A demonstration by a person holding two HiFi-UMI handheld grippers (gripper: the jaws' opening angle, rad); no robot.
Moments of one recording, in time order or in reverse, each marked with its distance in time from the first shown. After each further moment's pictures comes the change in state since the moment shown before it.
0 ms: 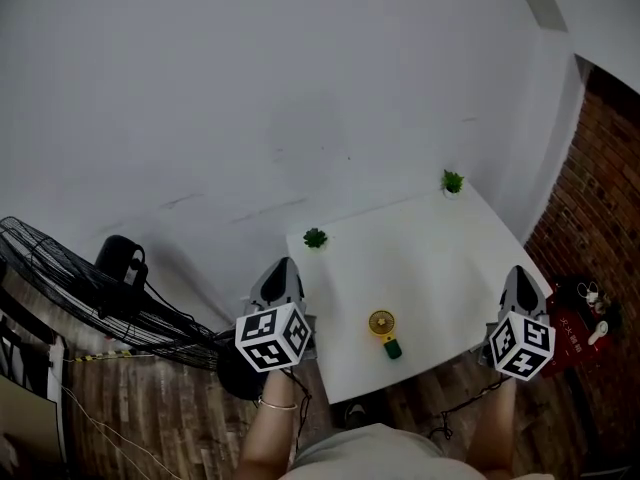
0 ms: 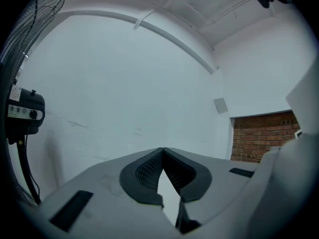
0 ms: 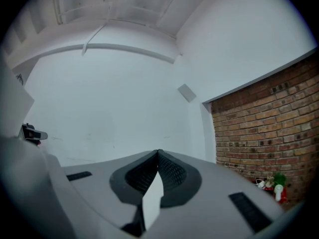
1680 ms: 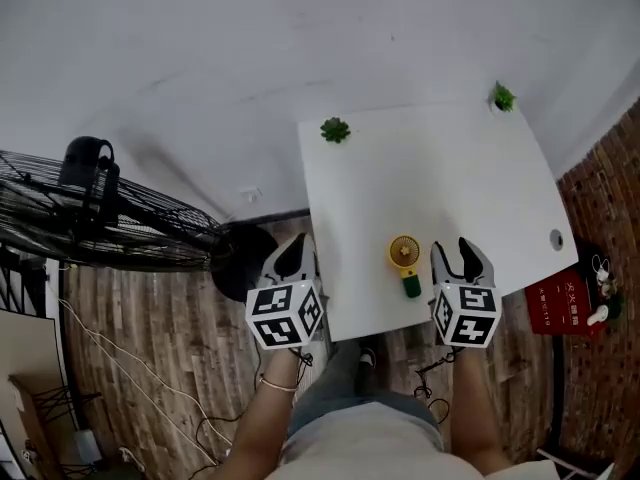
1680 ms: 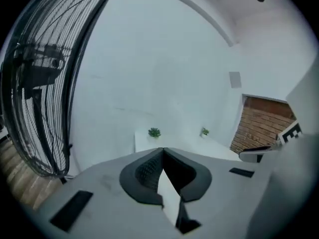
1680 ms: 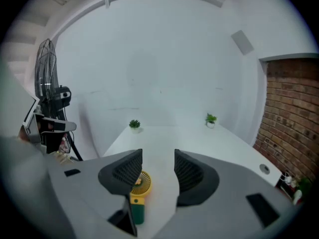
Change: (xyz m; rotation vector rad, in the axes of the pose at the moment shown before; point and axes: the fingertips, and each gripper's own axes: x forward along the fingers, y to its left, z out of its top) left arm -0.034 0.044 -0.168 -0.096 0.342 0.094; right arm 0.025 0.179 -0.184 -0.183 0.491 0.385
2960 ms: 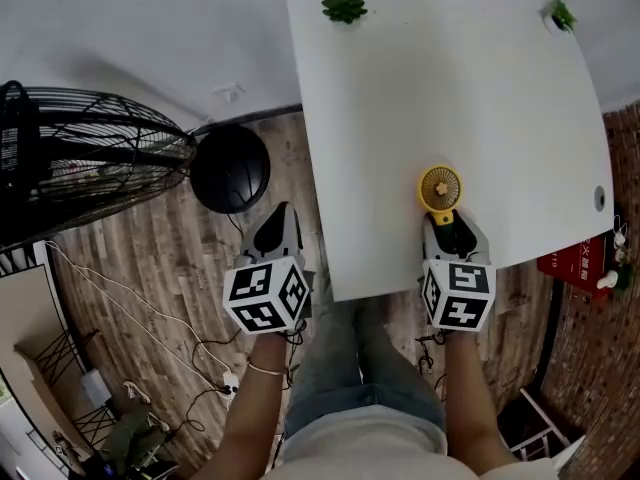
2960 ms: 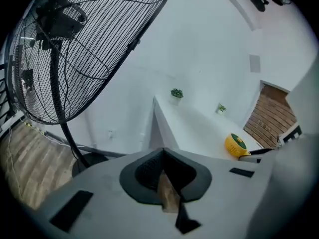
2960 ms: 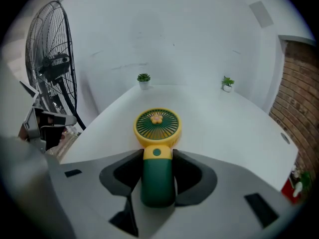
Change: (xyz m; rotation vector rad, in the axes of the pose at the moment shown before) left arm 0.000 0.069 -0.140 -0.108 0.237 0.112; right arm 0.049 0.055 -0.139 -0.036 0.320 0.066
